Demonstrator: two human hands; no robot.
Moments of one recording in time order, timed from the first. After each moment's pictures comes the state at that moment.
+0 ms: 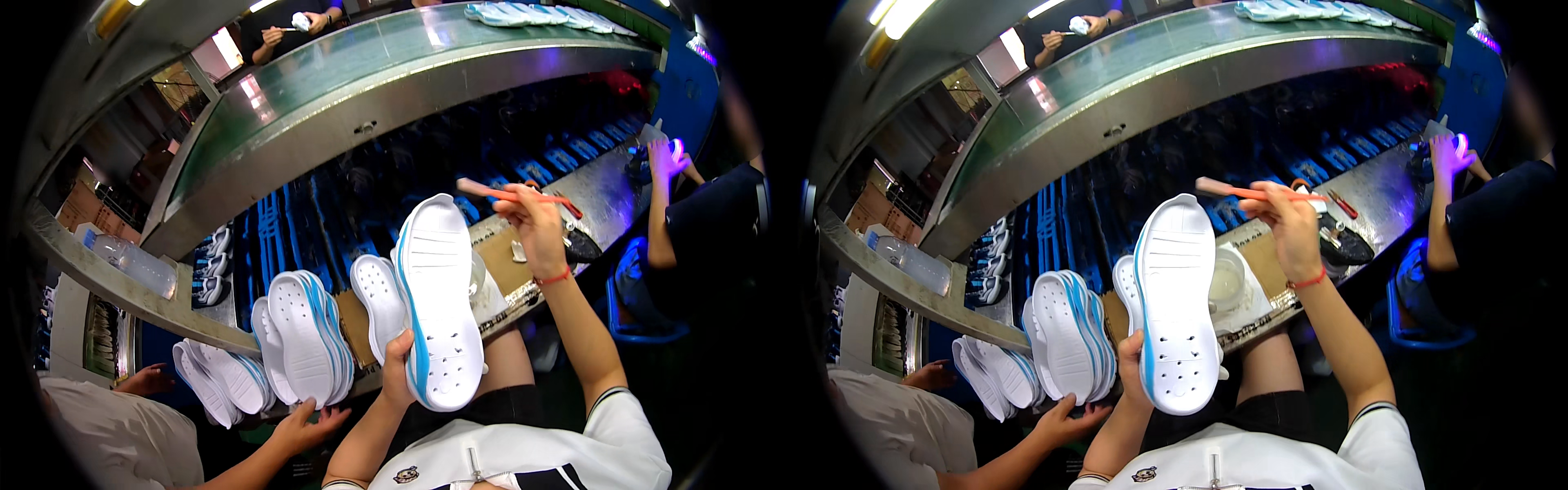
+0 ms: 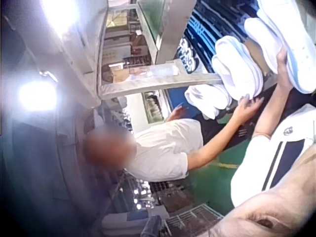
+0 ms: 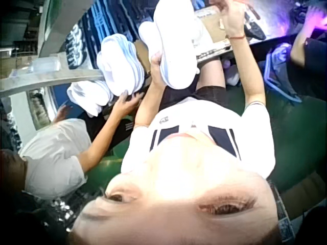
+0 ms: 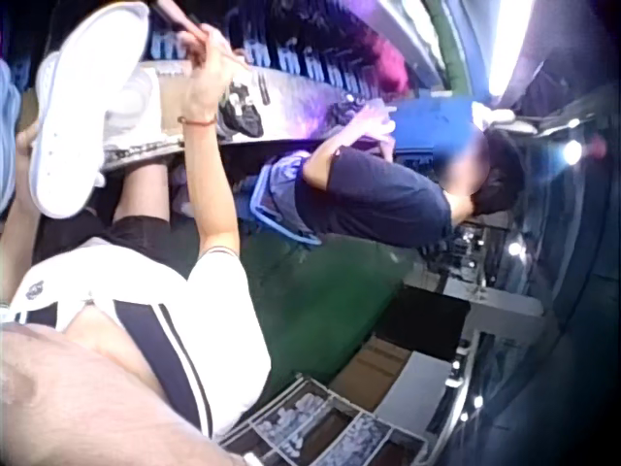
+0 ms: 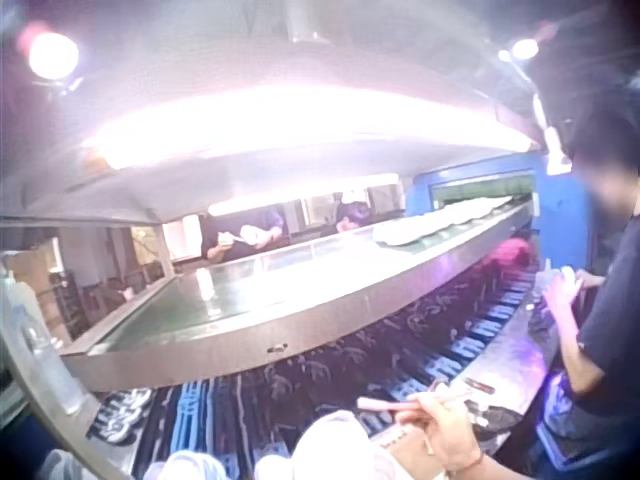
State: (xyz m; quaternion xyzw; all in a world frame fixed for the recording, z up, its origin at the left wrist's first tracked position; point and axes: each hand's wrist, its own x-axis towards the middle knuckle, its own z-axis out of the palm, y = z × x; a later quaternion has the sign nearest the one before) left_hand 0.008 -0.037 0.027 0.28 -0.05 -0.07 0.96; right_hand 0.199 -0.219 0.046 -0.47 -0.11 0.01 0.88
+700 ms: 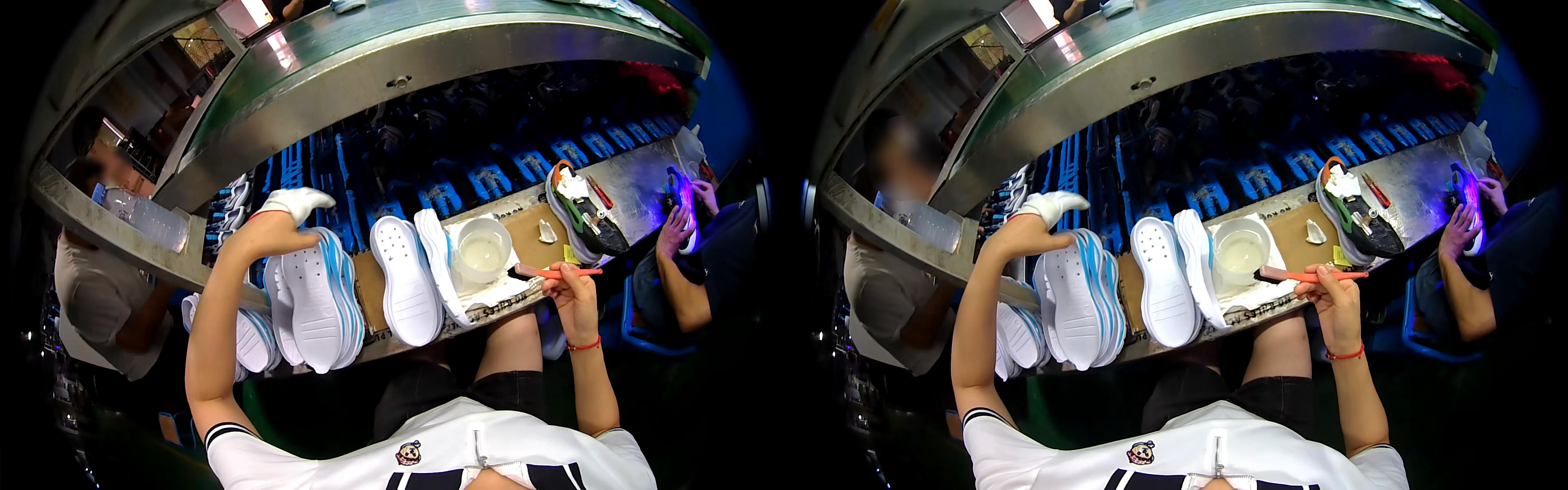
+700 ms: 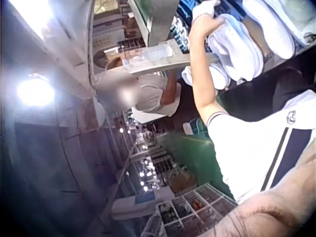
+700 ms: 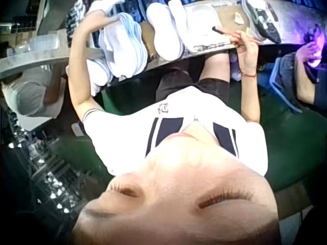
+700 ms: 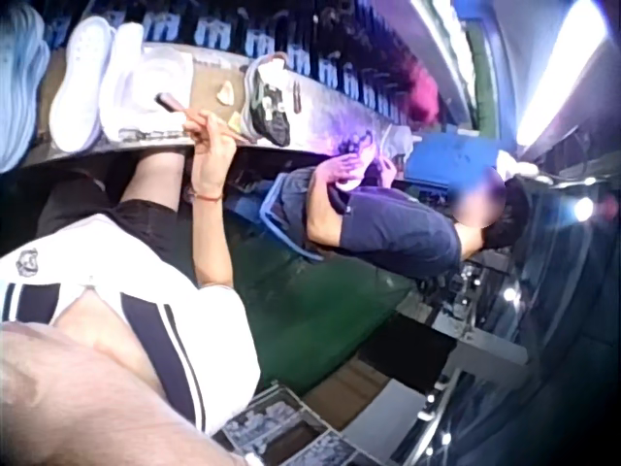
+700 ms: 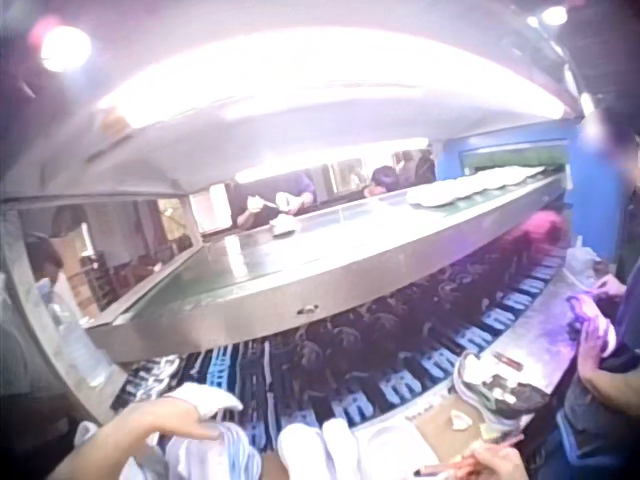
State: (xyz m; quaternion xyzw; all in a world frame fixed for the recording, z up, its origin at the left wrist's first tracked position) left_hand 0.090 0.149 0.158 0.99 -0.11 -0.10 0.05; right_hand 0.107 -0.274 -0.021 -0.49 -0.01 0.14 0.86
